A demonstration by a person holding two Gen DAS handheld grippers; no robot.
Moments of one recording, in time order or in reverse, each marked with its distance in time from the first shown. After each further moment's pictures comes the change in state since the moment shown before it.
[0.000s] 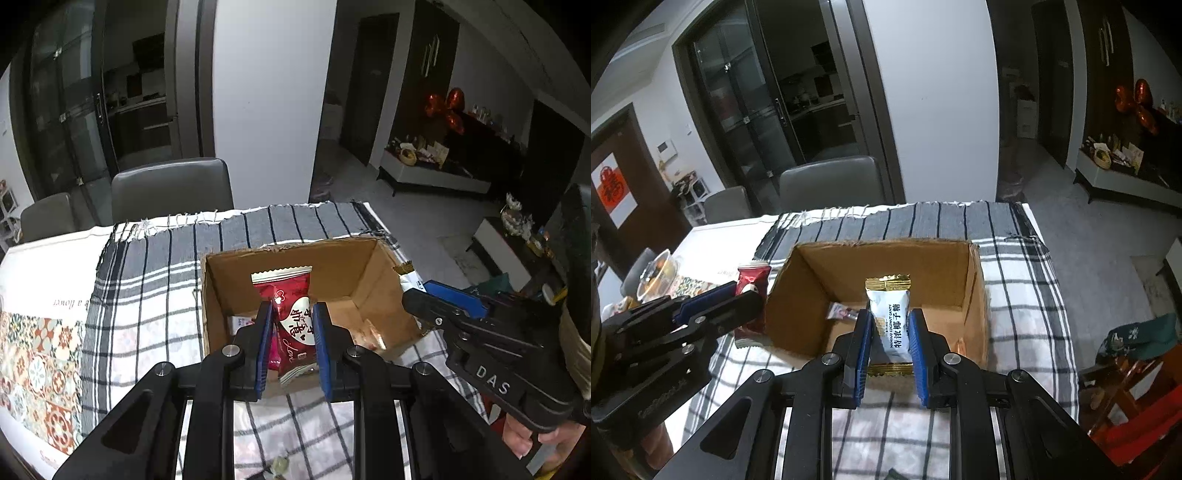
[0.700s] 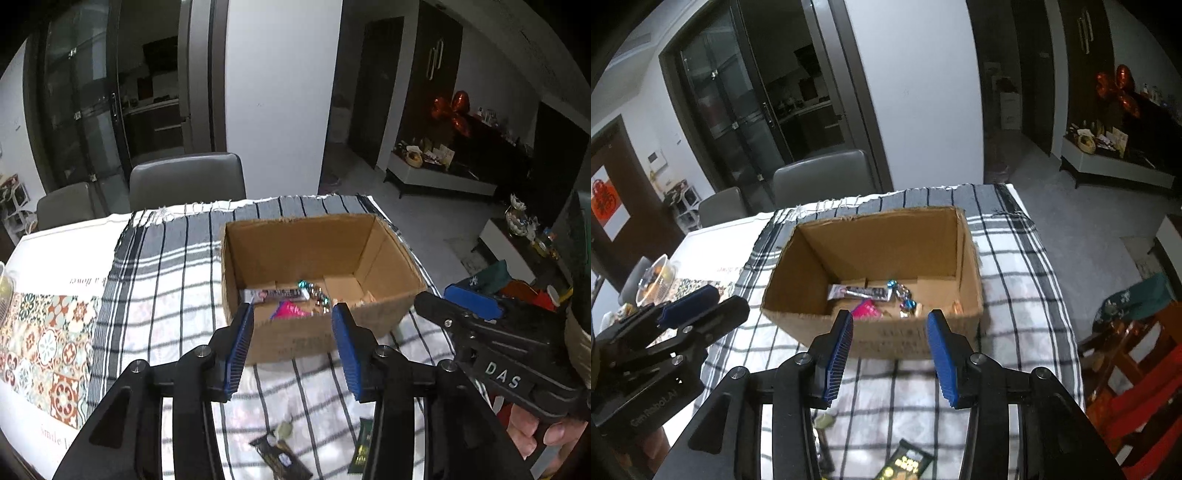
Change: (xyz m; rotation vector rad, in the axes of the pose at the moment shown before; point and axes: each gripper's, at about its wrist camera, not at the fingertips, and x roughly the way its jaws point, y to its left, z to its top) left arm -0.046 0.000 -0.053 -0.022 -0.023 0.031; right arm -0.041 0.011 -0.053 0.081 -0.003 -0.037
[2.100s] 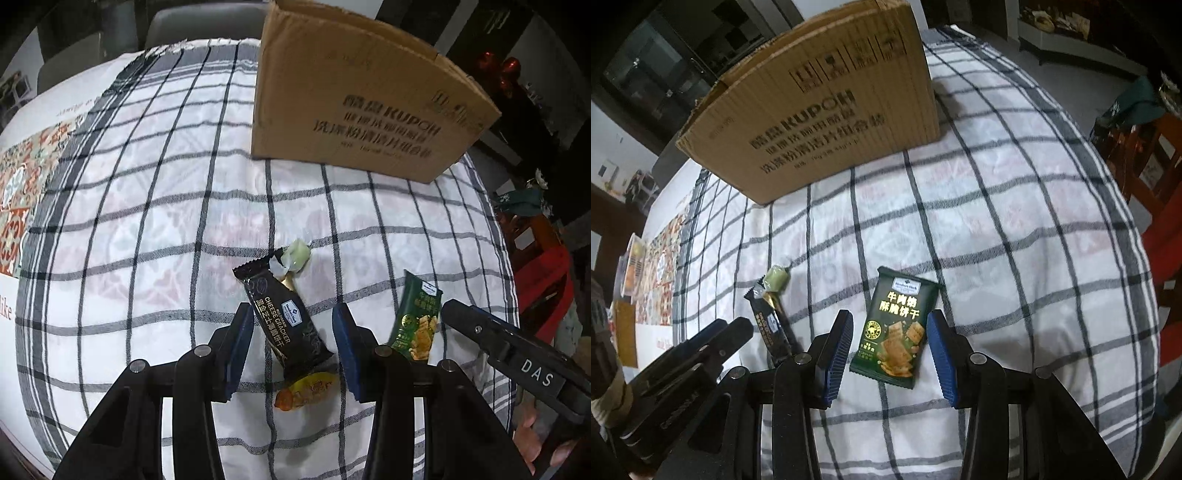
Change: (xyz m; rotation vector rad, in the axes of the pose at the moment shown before) left arm 0.070 0.025 -0.158 -0.195 0.408 -0.015; right arm 0.059 -0.030 -0.154 0.261 0.388 -0.051
